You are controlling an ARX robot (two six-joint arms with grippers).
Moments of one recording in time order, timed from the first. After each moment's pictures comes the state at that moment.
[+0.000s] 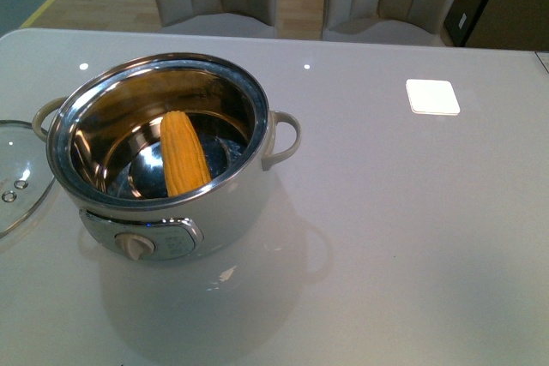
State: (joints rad) left arm 0.00 0.01 0.01 0.00 0.00 -0.01; right arm 0.00 0.07 0.02 0.04 0.00 0.00
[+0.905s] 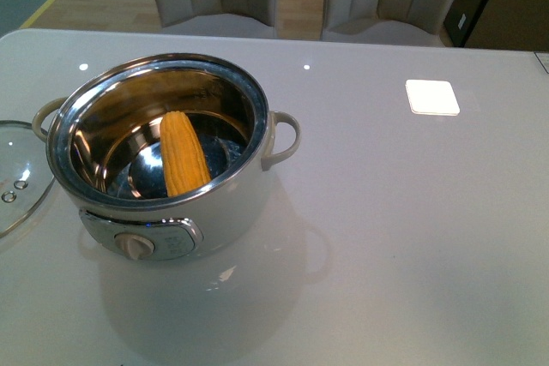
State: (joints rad) left arm 0.00 0.01 0.01 0.00 0.00 -0.01; right arm 0.00 0.01 0.02 0.00 0.00 0.00
